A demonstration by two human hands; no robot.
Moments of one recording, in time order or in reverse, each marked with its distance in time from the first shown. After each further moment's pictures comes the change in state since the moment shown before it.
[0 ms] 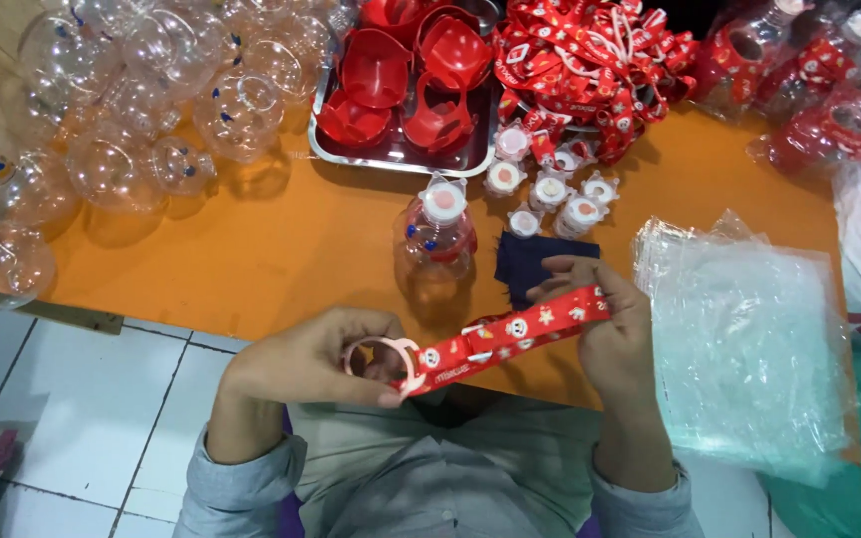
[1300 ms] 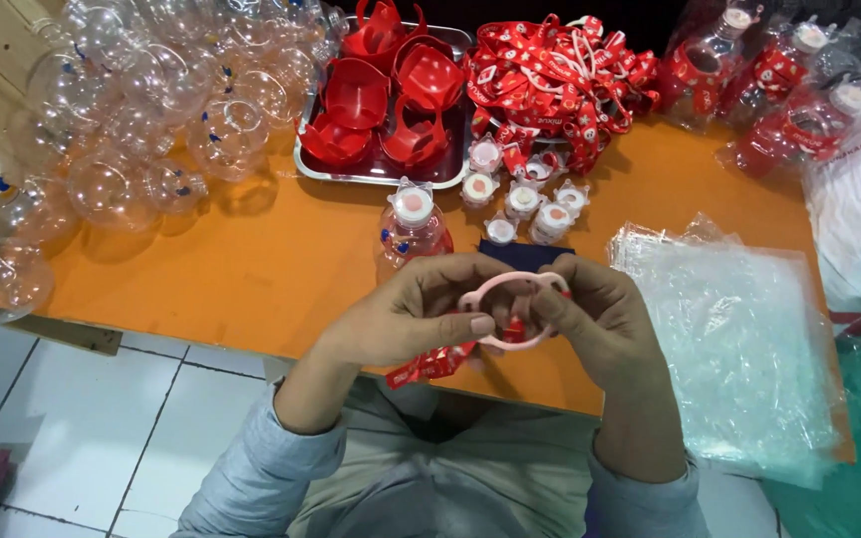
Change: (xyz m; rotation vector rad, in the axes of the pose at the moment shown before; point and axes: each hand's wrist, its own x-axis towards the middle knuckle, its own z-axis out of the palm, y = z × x) left_hand 0.096 0.019 0.064 -0.428 -0.168 0.512; right_hand 0.001 -0.029 -0.025 0.279 -0.305 -0.142
